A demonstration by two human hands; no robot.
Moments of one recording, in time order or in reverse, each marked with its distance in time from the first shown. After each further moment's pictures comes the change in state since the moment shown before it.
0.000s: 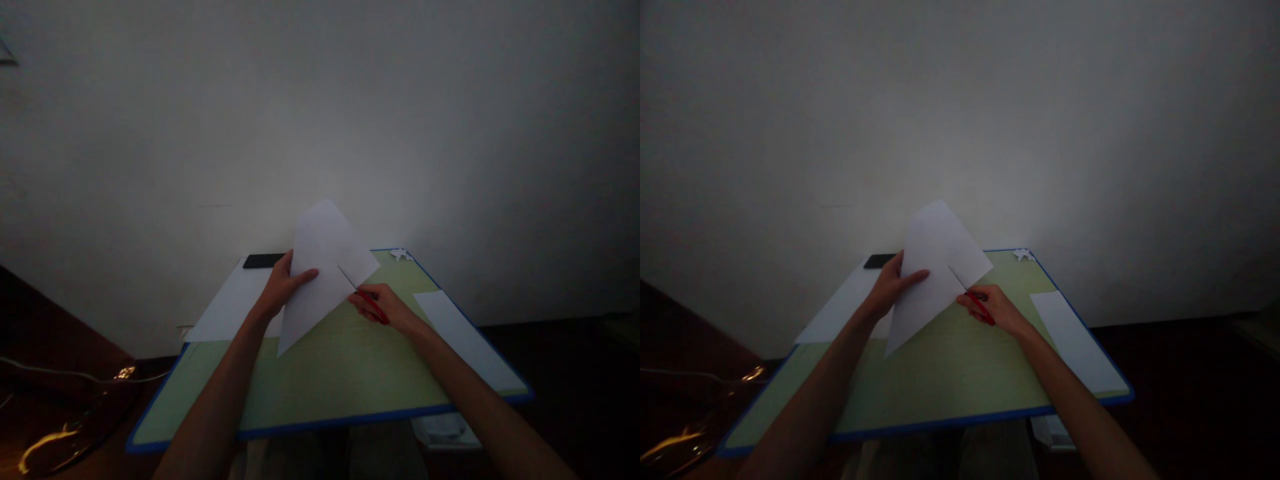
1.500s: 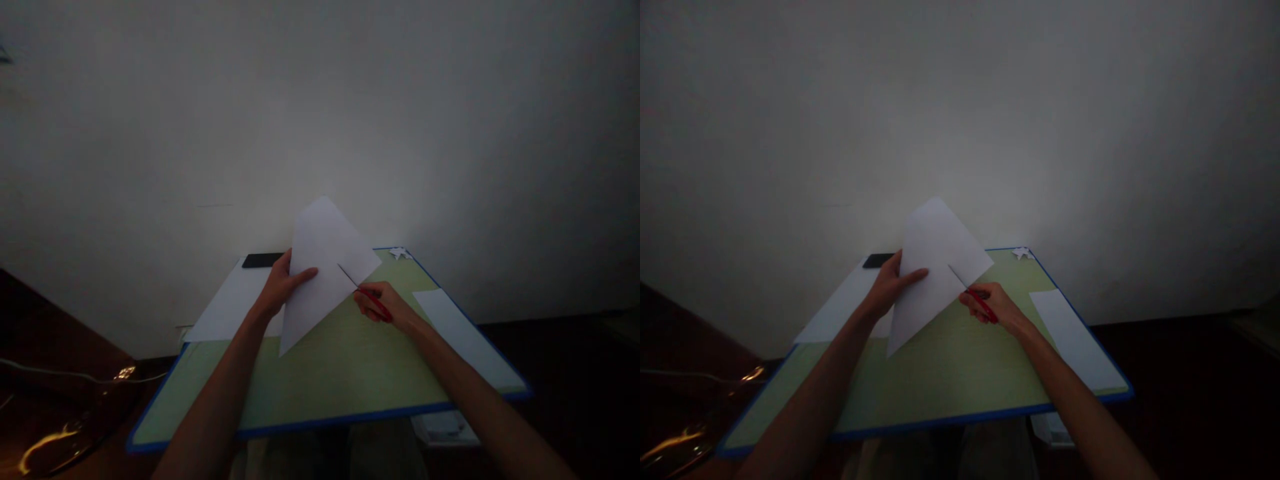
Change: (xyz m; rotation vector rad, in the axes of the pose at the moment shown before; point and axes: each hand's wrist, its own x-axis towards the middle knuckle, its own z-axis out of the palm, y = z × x) left_hand -0.002 0.003 0.001 -0.035 -0.001 -0.021; right_hand -0.006 -0.014 0.002 -0.016 0.065 0.048
